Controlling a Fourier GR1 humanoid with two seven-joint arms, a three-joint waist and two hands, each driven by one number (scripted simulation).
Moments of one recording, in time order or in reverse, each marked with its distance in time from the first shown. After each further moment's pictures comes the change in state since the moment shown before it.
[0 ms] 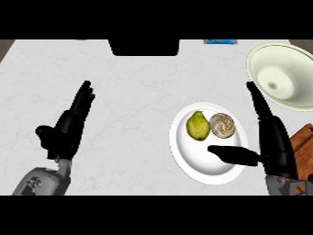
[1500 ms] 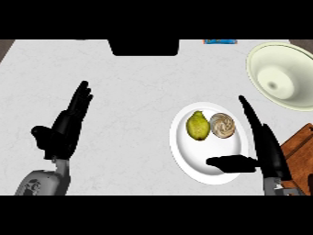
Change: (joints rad) left arm 0.032 -0.108 0.136 -0.018 -0.119 -0.136 0.024; right arm 0.127 0.217 -0.191 0.086 -0.090 0.278 -0.185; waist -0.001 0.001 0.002
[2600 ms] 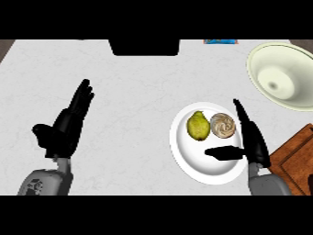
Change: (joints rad) left arm -0.006 -0.061 0.054 -0.017 -0.066 -0.058 0.027; right arm -0.092 0.087 -0.109 0.388 0.113 -0.049 -0.178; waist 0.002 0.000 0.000
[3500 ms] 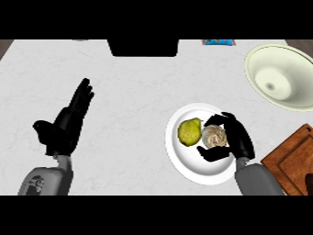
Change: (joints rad) left arm -0.016 -0.019 0.038 0.033 -0.013 -0.032 -0.007; right arm -0.106 0.012 0.036 0.236 0.120 0.016 -0.196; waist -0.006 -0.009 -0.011
